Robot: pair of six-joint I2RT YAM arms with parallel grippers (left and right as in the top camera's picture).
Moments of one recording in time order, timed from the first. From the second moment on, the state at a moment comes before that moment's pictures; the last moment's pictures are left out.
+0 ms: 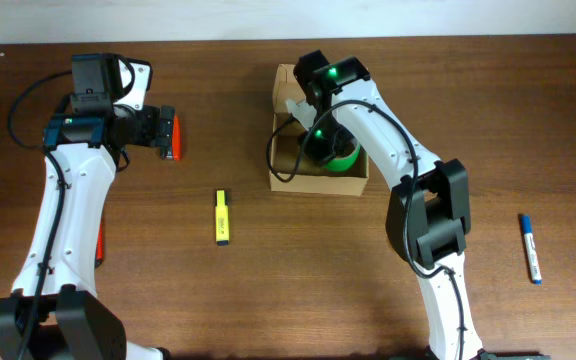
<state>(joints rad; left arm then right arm) 0.06 1.65 1.46 -0.74 -0.05 0.22 0.42 2.37 2.16 -1.37 -0.06 -0.24</state>
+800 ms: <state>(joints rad) 0.06 1.65 1.46 -0.74 -0.05 0.22 0.38 2.37 2.14 -1.33 -0.06 -0.24</state>
